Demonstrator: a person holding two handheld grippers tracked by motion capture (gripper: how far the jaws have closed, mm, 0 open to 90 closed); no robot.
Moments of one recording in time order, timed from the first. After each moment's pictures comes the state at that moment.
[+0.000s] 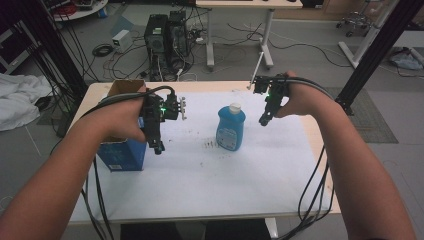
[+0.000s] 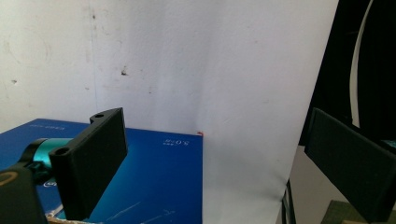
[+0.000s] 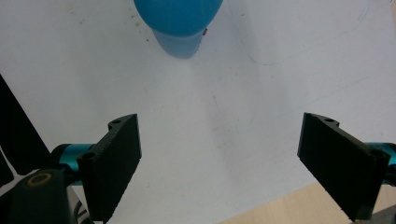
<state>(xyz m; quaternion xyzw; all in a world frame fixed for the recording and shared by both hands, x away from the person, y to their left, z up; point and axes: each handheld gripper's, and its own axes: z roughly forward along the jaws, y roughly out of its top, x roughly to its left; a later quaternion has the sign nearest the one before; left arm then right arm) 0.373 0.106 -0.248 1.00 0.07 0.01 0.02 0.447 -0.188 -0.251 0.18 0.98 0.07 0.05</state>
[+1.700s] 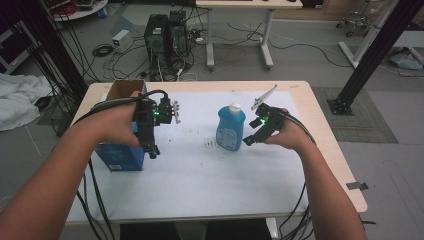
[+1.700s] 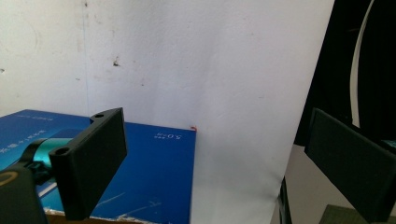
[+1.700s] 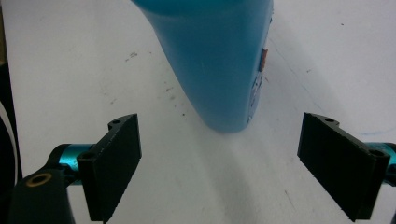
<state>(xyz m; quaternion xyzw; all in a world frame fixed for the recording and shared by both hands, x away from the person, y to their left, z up) 0.363 0.121 -0.252 1.00 0.08 0.01 0.02 0.443 -0.212 -0.364 0.21 0.93 0.31 -0.02</state>
